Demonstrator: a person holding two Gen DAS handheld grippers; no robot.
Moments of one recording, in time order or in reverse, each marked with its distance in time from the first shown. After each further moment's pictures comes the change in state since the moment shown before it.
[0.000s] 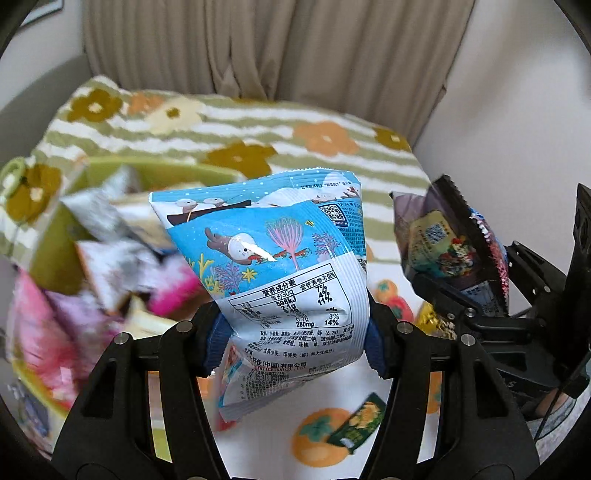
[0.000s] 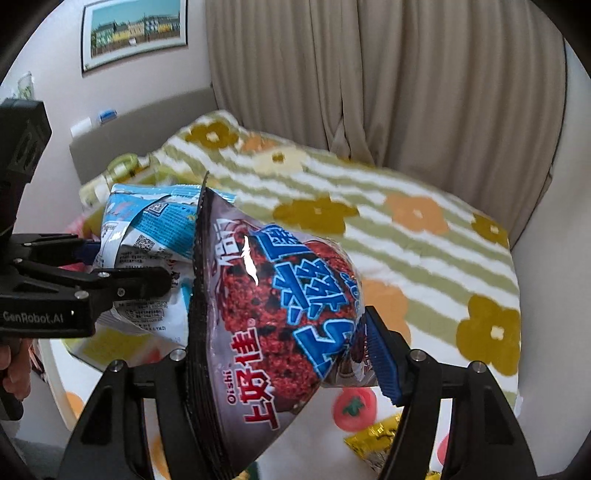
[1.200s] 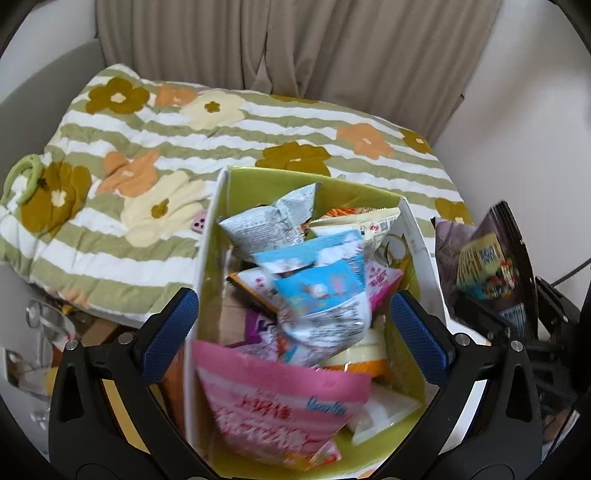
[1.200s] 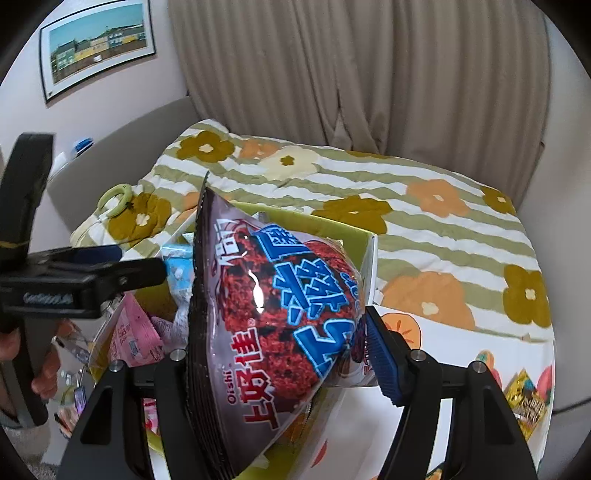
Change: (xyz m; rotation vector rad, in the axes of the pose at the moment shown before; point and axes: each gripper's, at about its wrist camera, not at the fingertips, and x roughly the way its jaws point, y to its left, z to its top) left arm -0.020 0.239 0.034 0.015 0.066 -0.056; right arm 0.056 0.178 0.076 0.213 0.043 -0.089
